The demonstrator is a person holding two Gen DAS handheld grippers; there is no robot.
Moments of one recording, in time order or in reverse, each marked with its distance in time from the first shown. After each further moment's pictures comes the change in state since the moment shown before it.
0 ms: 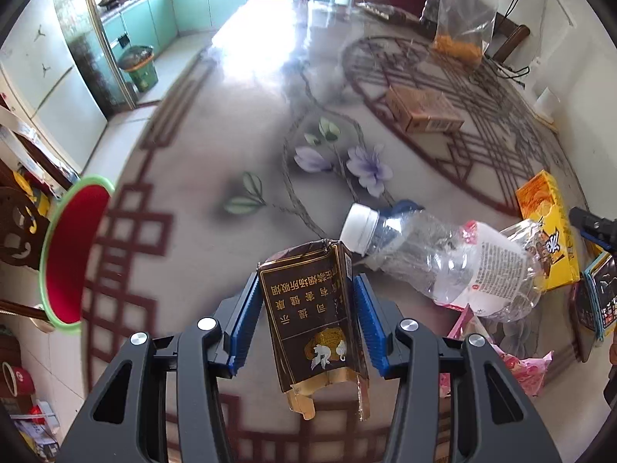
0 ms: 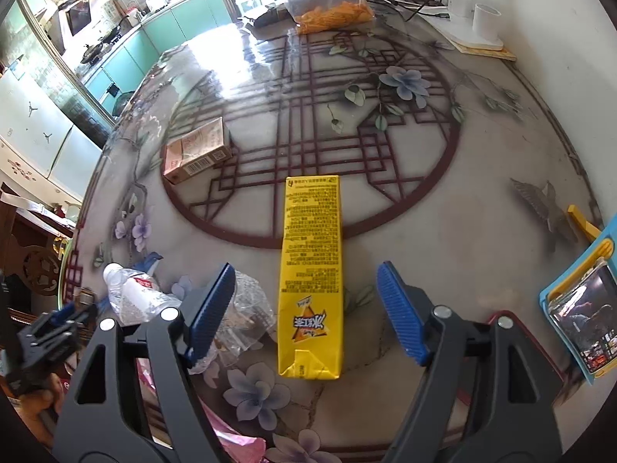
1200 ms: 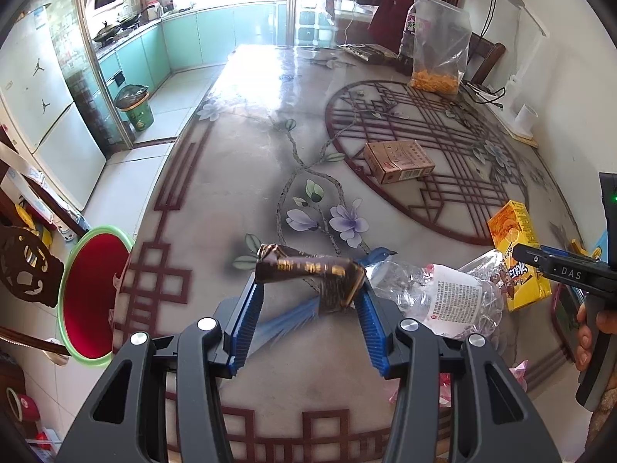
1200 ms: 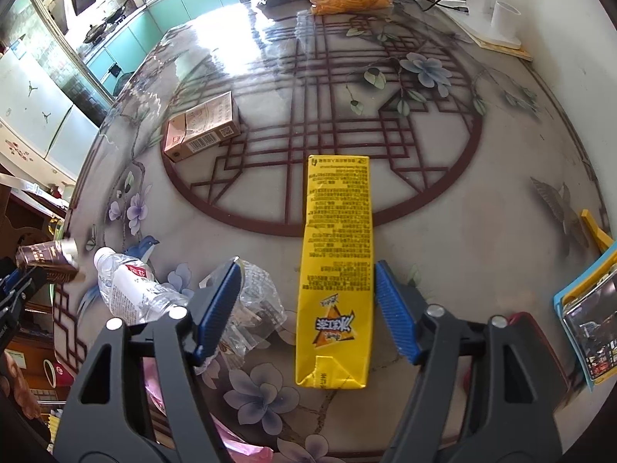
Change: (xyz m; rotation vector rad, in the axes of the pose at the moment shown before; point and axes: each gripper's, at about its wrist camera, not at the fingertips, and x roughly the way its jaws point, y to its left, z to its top) left arm -0.044 -0.007 0.023 0.053 -0.114 -0.015; right arm 0.021 0.016 -0.002 -0.051 0.054 -0.014
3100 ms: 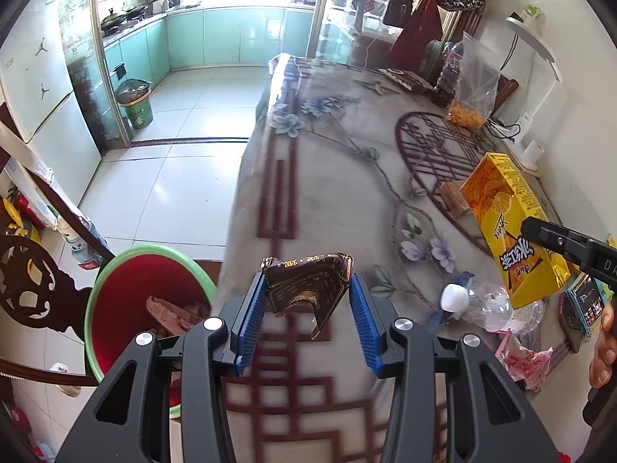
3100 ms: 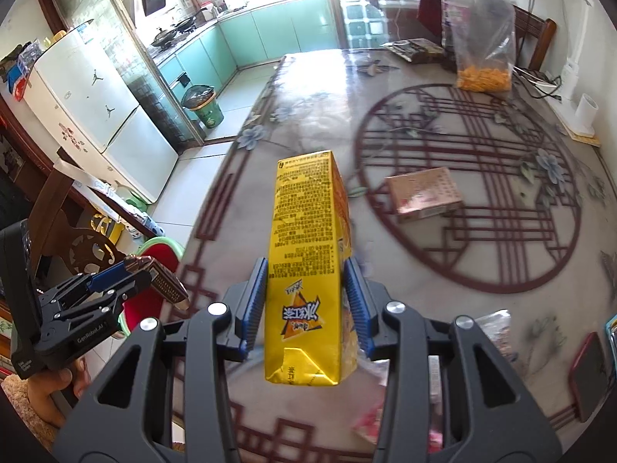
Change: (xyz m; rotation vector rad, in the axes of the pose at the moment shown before) left arm -0.002 0.167 0.029 -0.035 -0.030 -0.090; right arm -0.043 0.226 0.019 -0.127 -0.149 0.152
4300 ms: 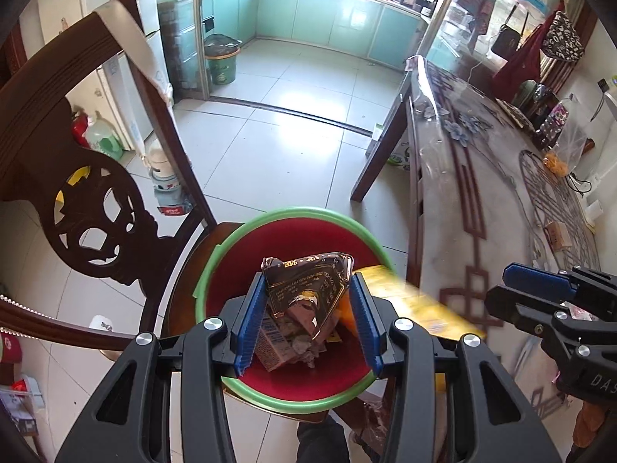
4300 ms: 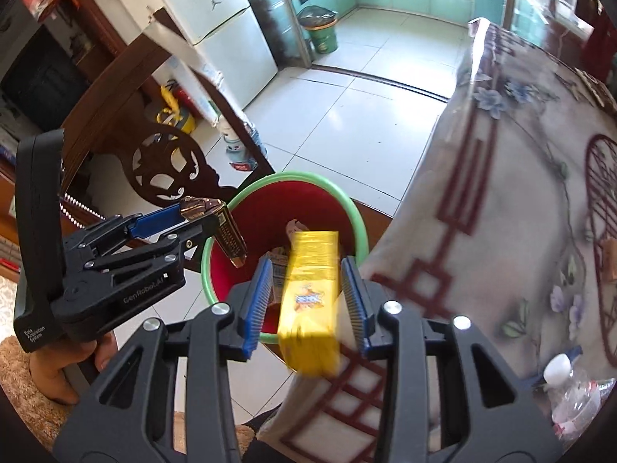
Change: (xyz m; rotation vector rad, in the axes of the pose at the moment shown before) left arm -0.005 0.199 -0.036 -0.247 0.049 0.151; right arm 0.114 0.249 -0.019 -0.346 0.249 0.216
